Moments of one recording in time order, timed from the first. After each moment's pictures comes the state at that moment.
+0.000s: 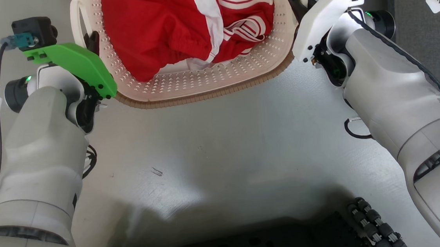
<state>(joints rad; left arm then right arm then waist) -1.07 0.05 -0.49 1.18 -0.74 -0.12 -0.06 -1.12 -0.02 0.65 1.21 0.72 0.06 -0.12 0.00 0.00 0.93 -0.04</state>
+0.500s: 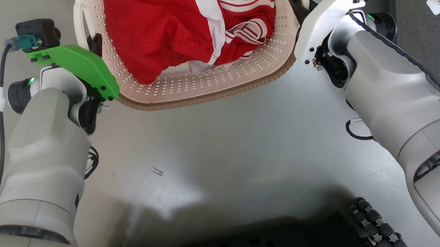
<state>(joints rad) -1.08 0.04 -0.50 1.20 -0.74 -0.12 -0.07 -1.12 -0.02 0.65 1.22 0.72 0.07 -0.12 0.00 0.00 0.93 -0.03</state>
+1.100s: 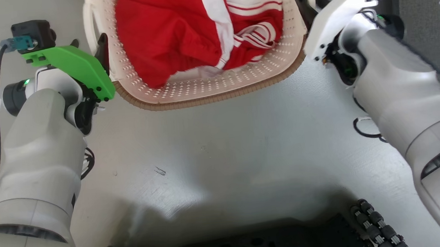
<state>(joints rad) -1.09 0.05 -0.50 1.22 -0.74 -0.13 -0.07 -1.12 -0.04 0.64 1.24 0.75 0.10 -0.13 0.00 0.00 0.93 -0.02</state>
